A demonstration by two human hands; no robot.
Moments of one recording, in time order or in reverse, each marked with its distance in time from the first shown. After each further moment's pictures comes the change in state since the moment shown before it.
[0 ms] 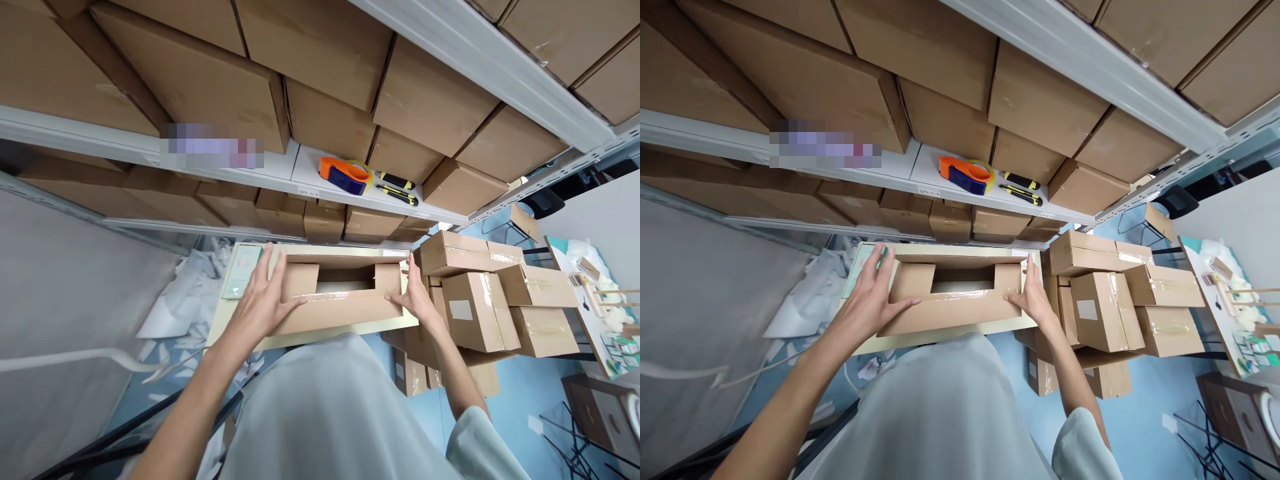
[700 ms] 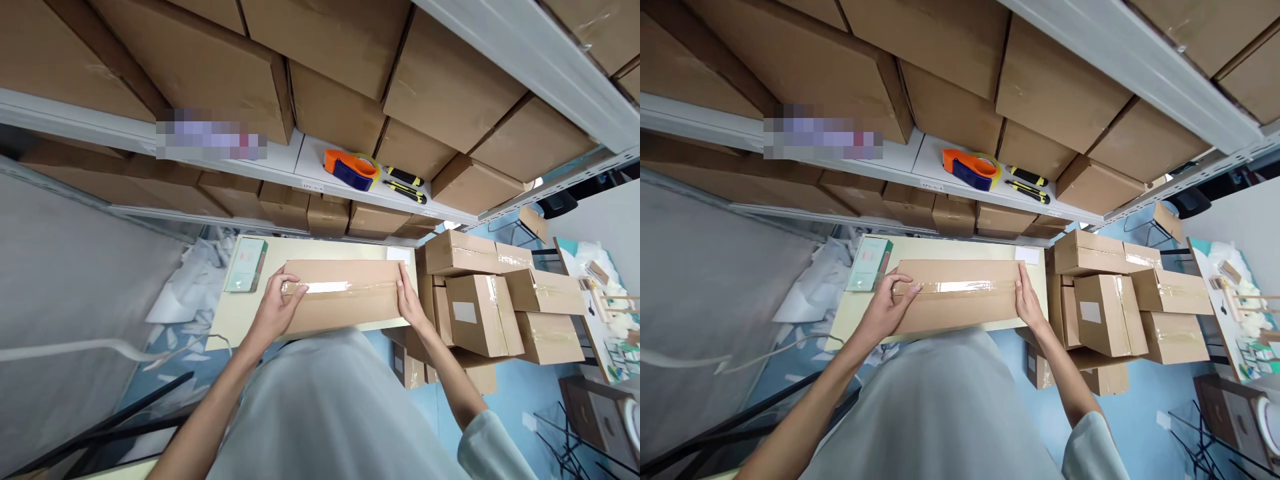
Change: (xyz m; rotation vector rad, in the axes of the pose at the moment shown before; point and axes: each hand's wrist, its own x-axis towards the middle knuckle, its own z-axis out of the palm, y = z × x) left_hand -0.016 -0.006 0.050 -0.429 0.067 -0.362; right_hand 0.004 0.028 0.042 0.133 -0.010 0.019
